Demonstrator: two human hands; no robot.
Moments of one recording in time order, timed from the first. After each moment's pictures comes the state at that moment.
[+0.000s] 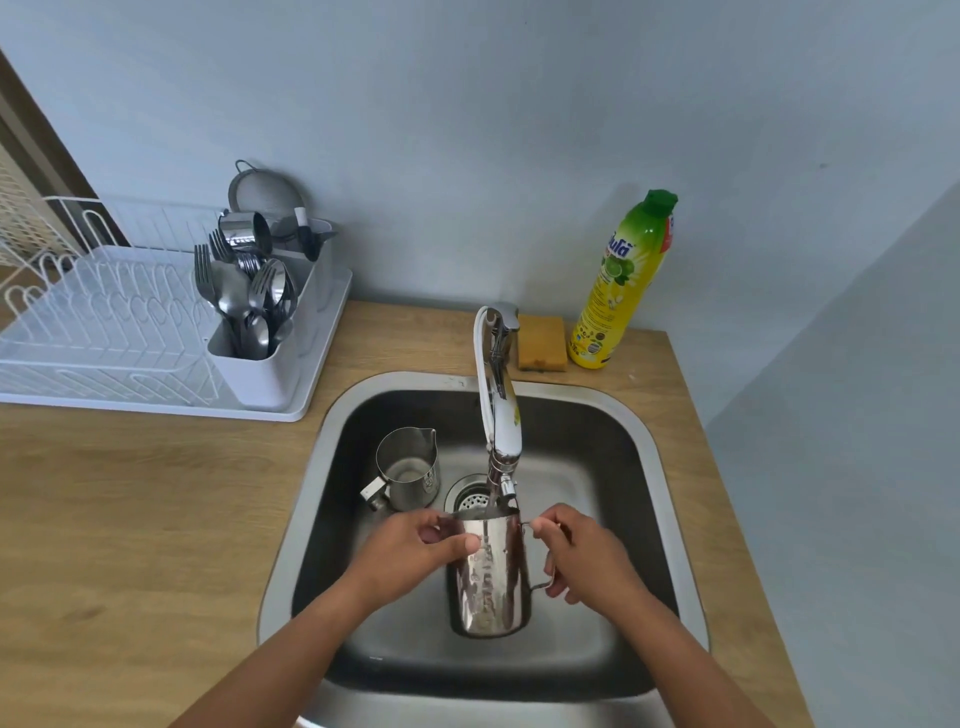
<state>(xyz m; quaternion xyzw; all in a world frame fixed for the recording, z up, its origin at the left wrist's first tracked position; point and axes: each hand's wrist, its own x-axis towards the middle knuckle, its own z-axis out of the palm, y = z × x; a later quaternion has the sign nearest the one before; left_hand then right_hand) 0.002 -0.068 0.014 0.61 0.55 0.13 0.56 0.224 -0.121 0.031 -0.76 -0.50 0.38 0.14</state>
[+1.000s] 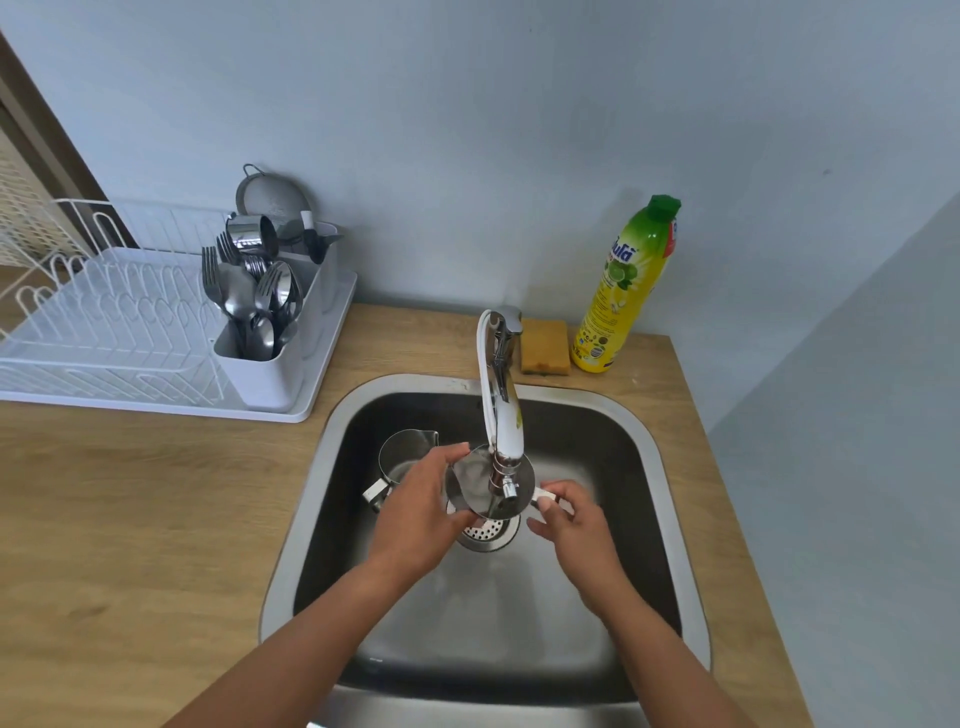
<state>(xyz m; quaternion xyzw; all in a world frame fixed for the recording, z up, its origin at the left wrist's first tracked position) 0.030 -0.054 0.032 0.70 0.56 0.26 0.35 0.217 -0.103 0.008 -0.69 -0.36 0.45 0.43</state>
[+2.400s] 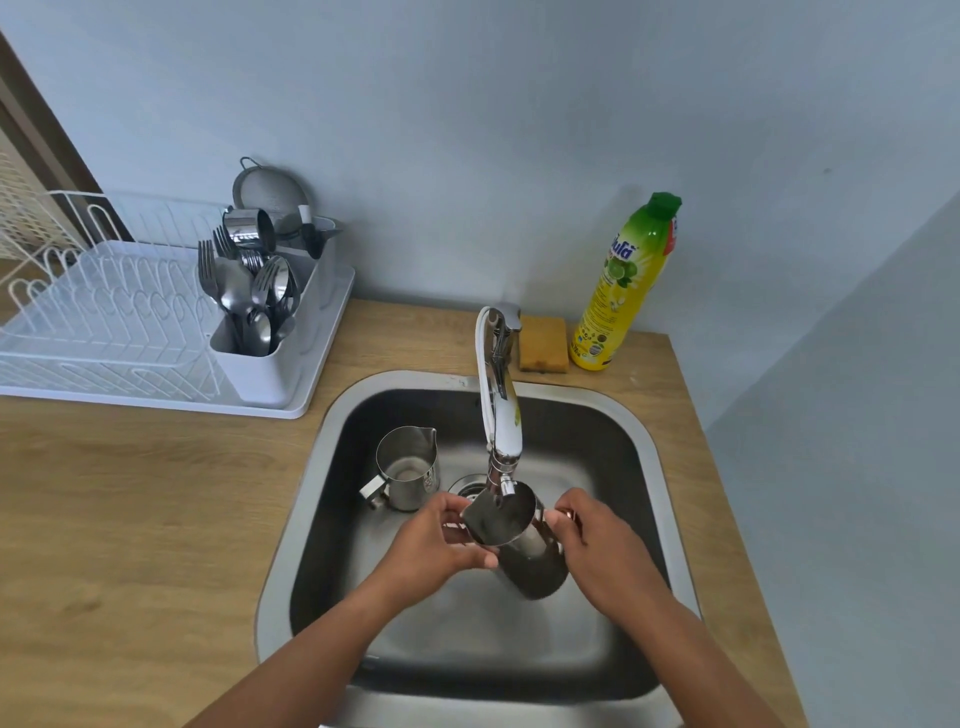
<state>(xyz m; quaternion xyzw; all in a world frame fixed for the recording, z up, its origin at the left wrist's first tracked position) 0.029 -0.074 0.016 0.56 0.54 0.19 0.61 0.231 -0.129 0.055 -0.76 -0.58 0.26 0.15</state>
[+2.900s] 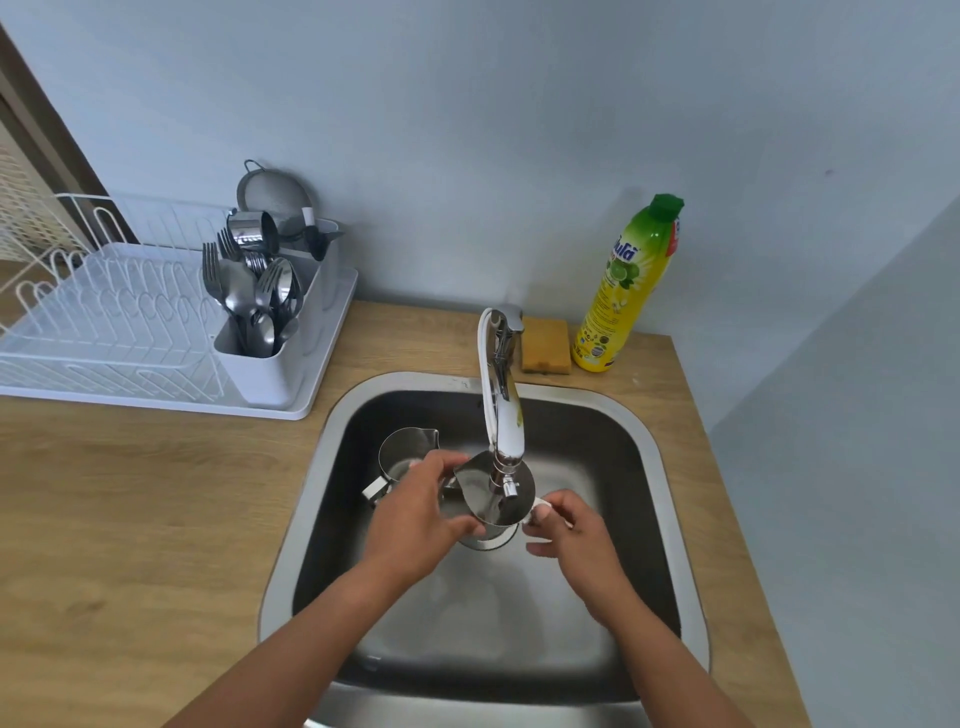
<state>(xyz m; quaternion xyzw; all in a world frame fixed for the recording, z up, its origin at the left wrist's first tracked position) 0.025 -0.061 0.040 0.70 0.56 0.24 0.36 0.217 -0.112 0.017 -0.70 -0.38 0.46 0.38</state>
